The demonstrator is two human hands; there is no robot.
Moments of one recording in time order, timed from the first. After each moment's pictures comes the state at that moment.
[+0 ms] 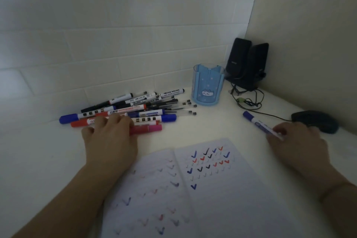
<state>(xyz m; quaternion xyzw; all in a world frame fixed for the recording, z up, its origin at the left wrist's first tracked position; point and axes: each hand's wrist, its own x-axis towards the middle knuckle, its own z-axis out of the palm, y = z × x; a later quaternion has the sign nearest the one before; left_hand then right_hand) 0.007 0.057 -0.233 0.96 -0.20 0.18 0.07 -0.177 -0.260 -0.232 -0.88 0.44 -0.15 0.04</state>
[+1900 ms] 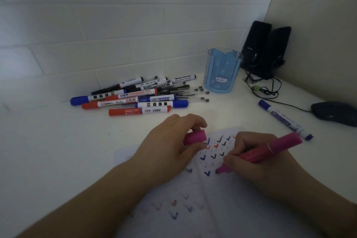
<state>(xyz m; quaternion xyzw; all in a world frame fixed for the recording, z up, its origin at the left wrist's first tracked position) -0.050 0.030 -0.228 0.81 -0.49 0.02 0.33 -0.175 -0.133 -0.214 -0.88 0.09 -0.15 0.43</state>
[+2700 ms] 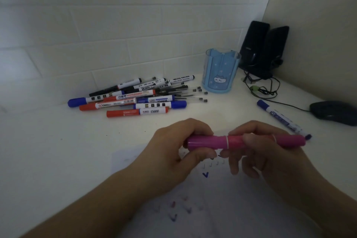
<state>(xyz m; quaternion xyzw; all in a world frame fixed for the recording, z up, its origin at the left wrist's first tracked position) -0.063 0.034 -0.221 0.72 -0.52 0.00 0.45 -0.179 -0.140 -0.209 -0.69 0.03 -0.13 0.71</state>
